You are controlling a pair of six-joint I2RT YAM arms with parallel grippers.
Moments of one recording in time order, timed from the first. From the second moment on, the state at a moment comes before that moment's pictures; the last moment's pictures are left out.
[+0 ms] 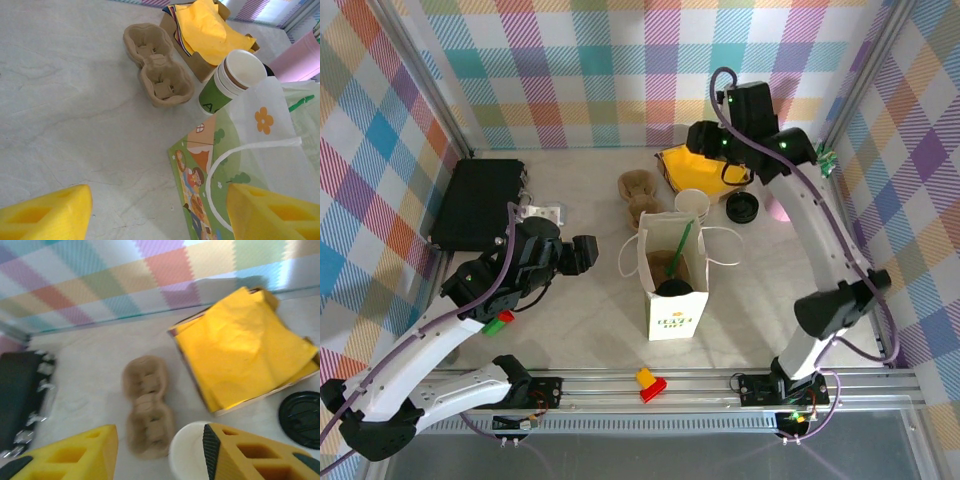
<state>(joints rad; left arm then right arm) -0.76 0.93 1.14 -0.85 -0.29 -0.59 0.38 1.80 2.10 -0.96 0.01 0.43</state>
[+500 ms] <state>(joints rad) -0.76 0.96 1.14 -0.84 -0.30 -0.58 0.25 2.25 2.36 -0.92 0.07 0.38</state>
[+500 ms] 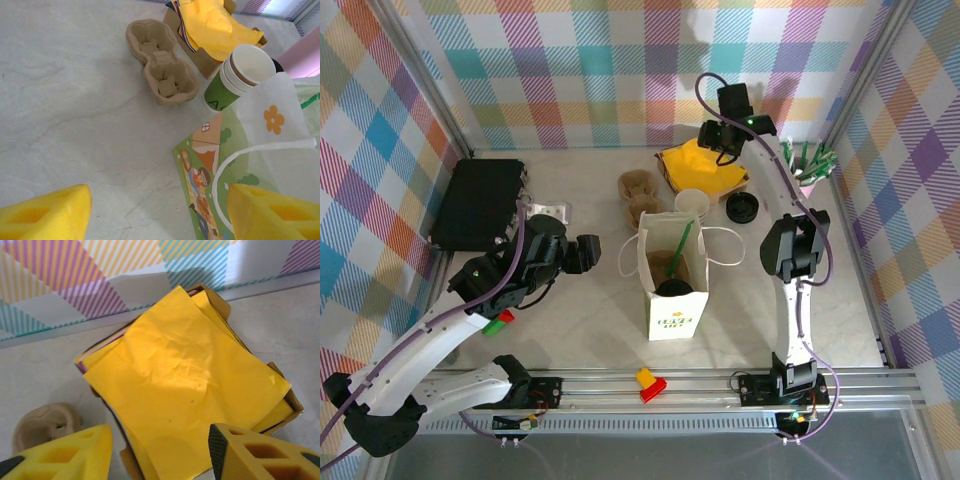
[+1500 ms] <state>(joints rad) -0.76 1.03 1.14 -0.81 -0.30 -0.56 0.20 2.58 2.45 -0.80 0.02 0.28</state>
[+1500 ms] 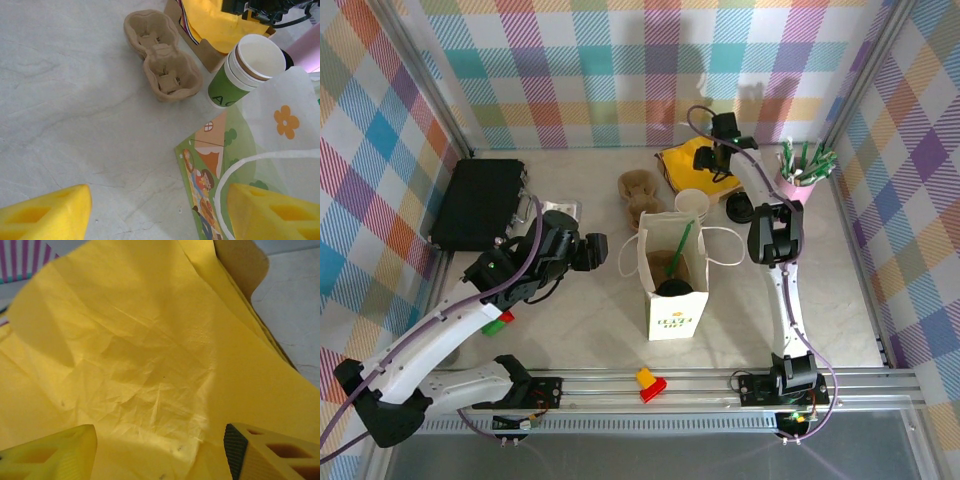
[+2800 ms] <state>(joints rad) -0.76 1.07 1.14 -0.81 -0.28 -0.57 0.18 2.47 2.49 -0.79 -0.03 0.36</state>
